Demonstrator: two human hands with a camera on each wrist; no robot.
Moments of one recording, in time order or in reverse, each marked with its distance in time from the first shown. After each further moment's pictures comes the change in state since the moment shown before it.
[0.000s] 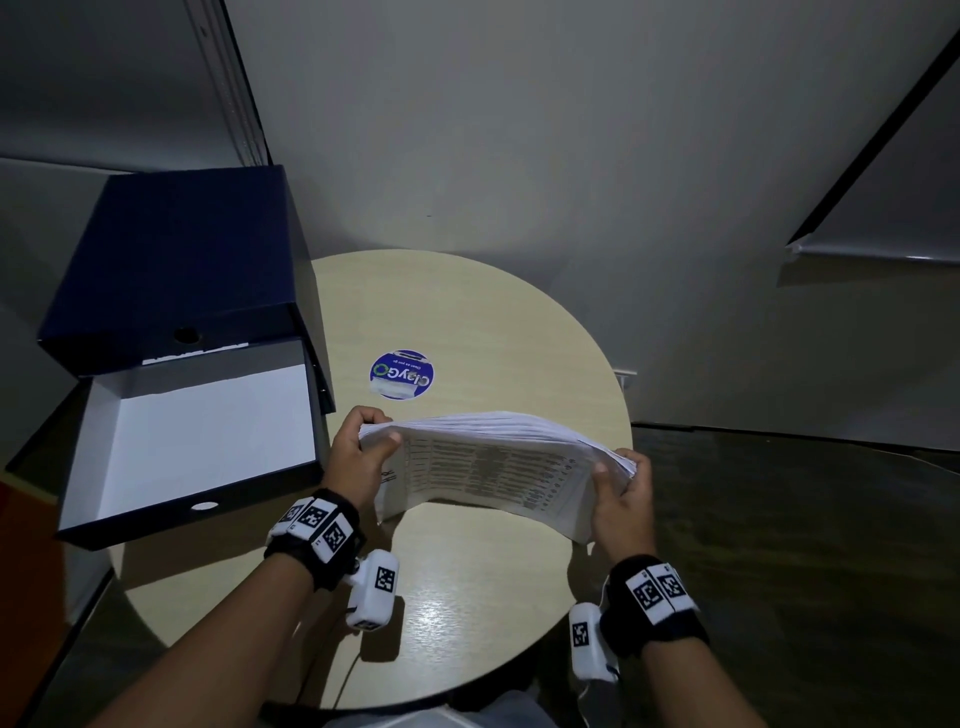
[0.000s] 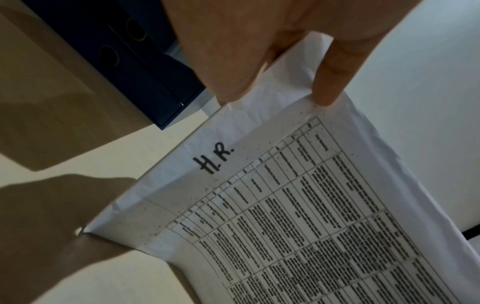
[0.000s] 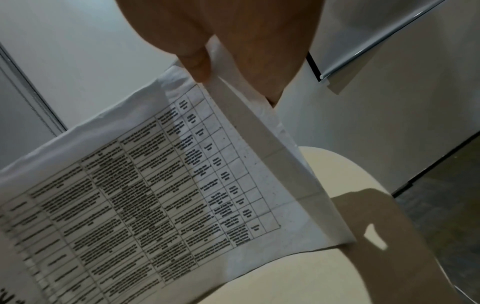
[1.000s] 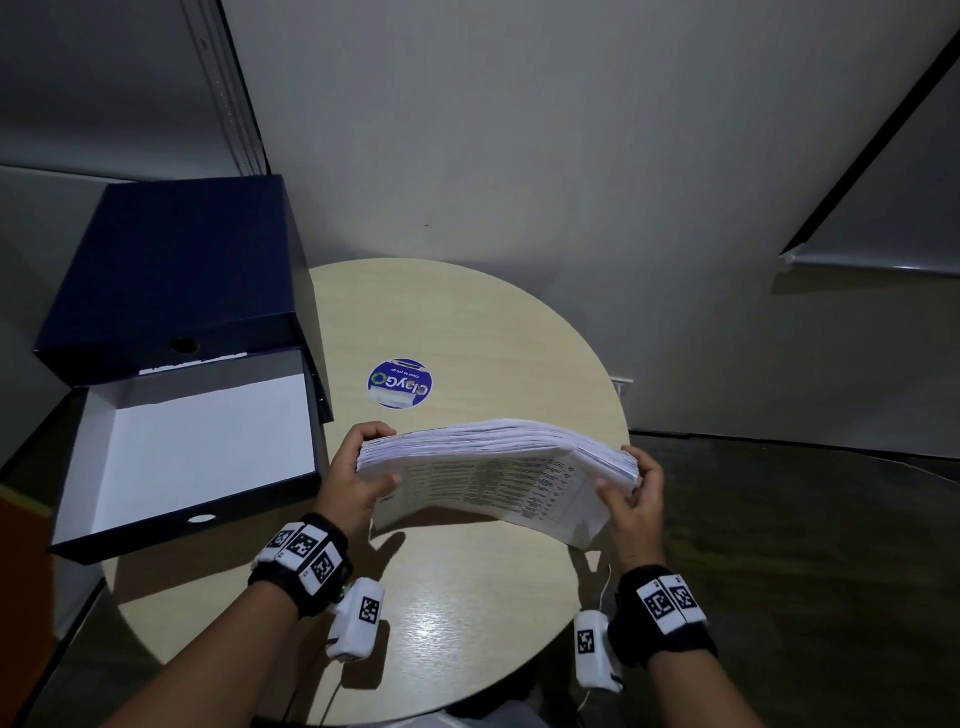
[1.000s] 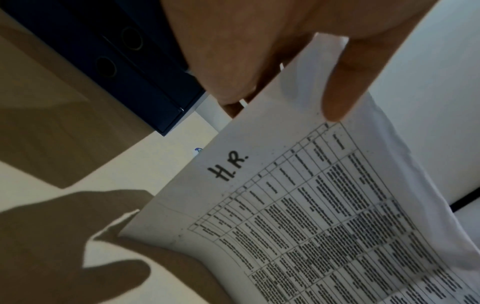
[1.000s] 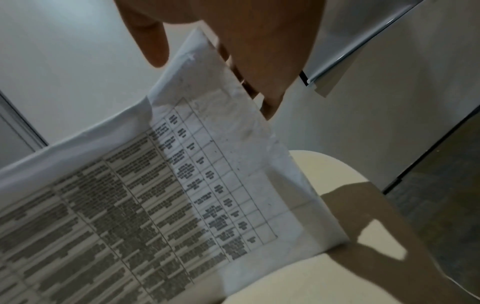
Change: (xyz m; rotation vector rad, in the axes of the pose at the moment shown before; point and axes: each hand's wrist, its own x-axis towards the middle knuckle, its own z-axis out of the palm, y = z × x) left_hand -0.004 -0.010 -0.013 -0.078 -0.189 0.039; right_hand 0.006 0.001 -0.008 0.136 -0.010 -0.047
